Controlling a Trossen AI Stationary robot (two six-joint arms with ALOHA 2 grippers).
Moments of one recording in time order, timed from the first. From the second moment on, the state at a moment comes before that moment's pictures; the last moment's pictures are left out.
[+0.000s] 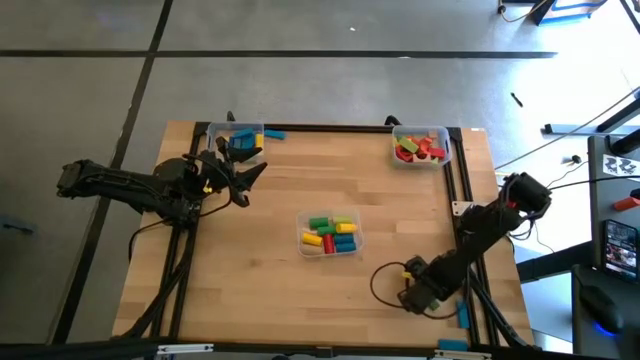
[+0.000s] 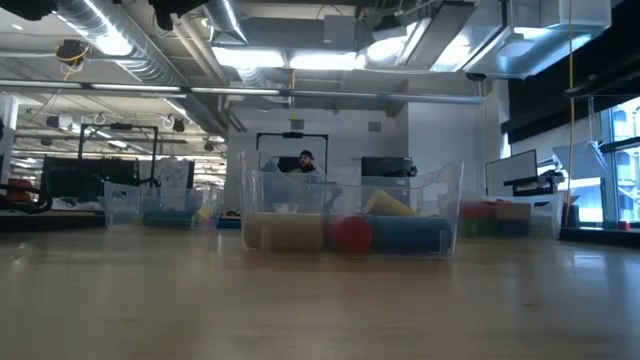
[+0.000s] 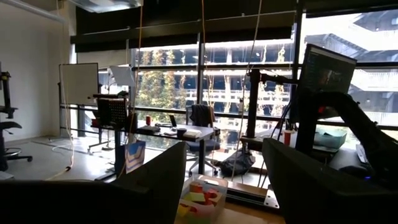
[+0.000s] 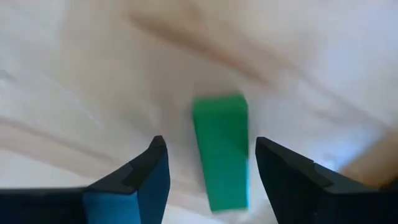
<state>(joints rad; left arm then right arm) -0.07 0.72 0.48 0.56 -0.49 0.11 0.81 1.63 0.86 -0.71 -0.24 1.87</state>
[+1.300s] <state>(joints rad) -0.07 0.72 0.48 0.56 -0.49 0.11 0.88 1.63 0.82 -0.70 -0.14 1.90</state>
